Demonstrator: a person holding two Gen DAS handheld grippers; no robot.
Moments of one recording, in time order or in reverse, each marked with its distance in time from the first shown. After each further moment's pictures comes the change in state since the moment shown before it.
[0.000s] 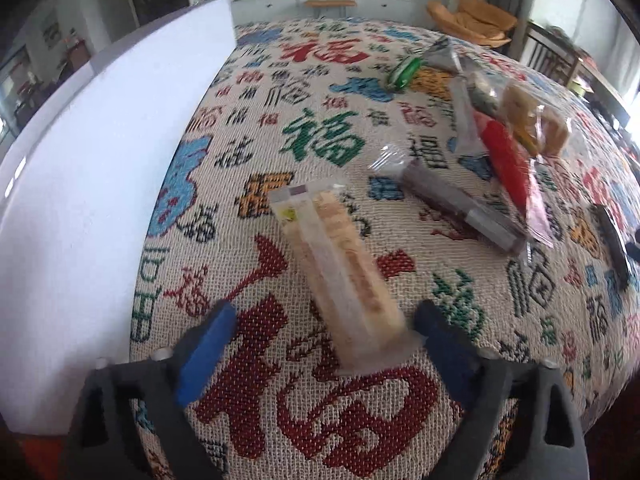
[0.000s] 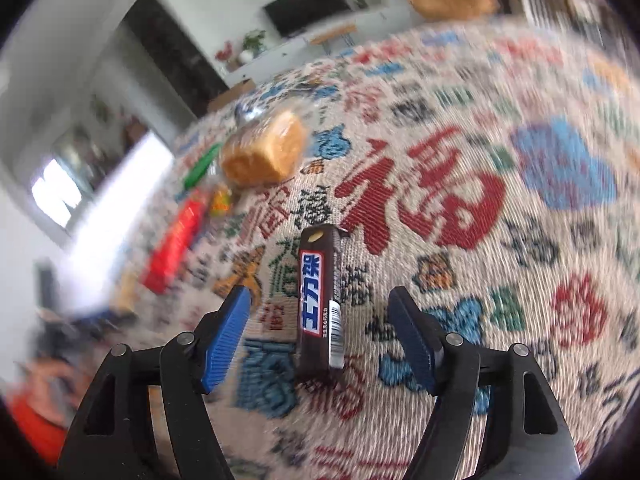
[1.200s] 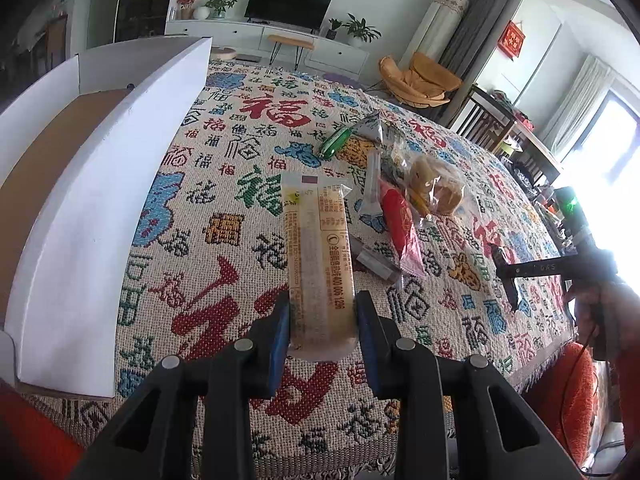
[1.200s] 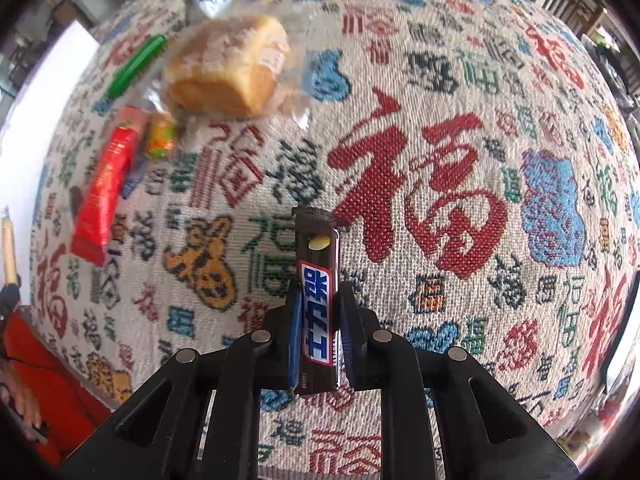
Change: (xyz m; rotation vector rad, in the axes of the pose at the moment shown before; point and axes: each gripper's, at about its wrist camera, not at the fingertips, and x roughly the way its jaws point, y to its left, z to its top) left arm -0.071 0.022 -0.007 -0.108 -0.148 -0.335; right arm 0.075 0.068 0.053 -0.178 0.450 -0.391
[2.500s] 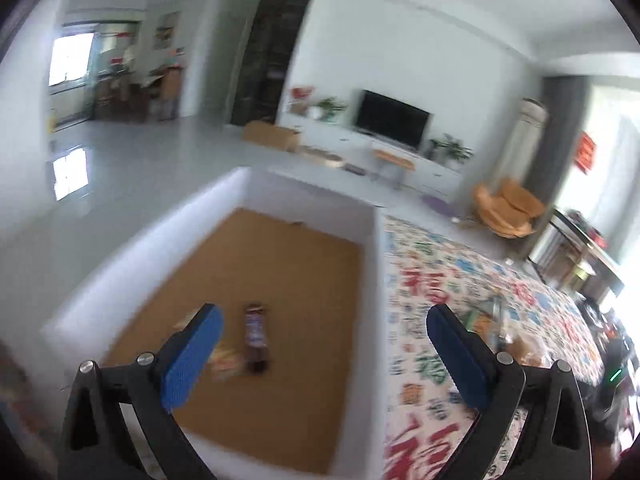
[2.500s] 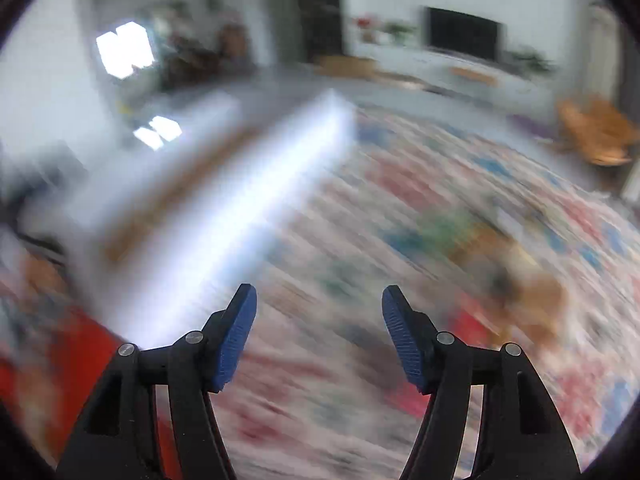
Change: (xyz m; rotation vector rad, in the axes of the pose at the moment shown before) left arm -0.139 0.122 0.067 -0.156 -0.418 0.294; right arm -0.058 0.228 -0.030 -0.428 -0.469 0.141
